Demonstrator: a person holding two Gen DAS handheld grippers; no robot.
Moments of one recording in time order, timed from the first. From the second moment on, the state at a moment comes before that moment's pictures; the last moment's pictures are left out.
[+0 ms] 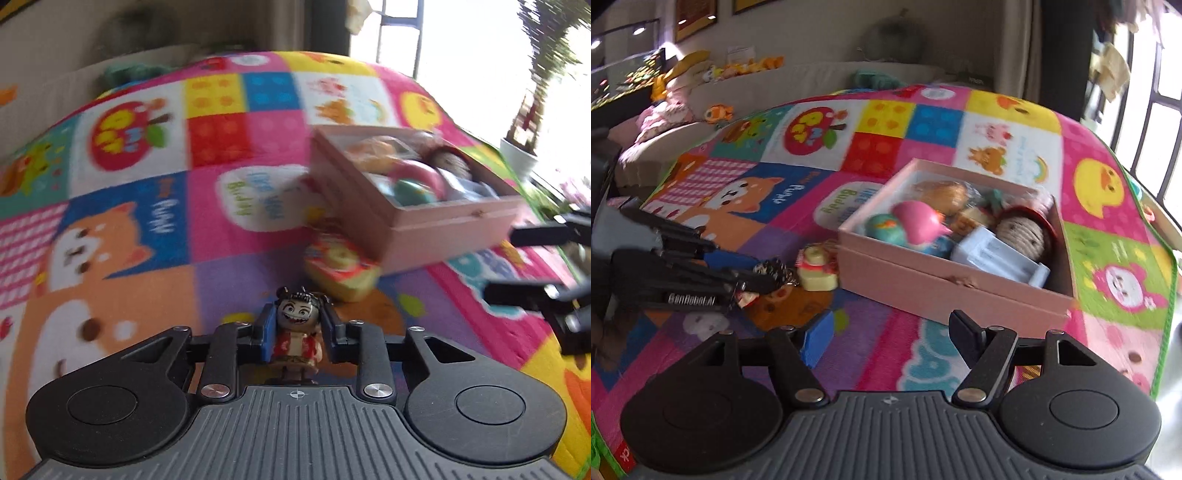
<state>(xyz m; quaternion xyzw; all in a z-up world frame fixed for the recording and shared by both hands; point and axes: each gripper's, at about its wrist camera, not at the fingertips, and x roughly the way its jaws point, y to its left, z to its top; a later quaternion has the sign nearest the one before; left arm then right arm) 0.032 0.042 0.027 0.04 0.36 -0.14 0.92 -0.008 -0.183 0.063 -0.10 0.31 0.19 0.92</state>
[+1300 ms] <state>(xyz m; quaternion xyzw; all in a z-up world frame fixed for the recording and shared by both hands) 0.008 0.051 0.017 -0.04 0.37 -0.15 0.92 -0.043 -0.159 0.032 -0.18 0.36 0.15 0.90</state>
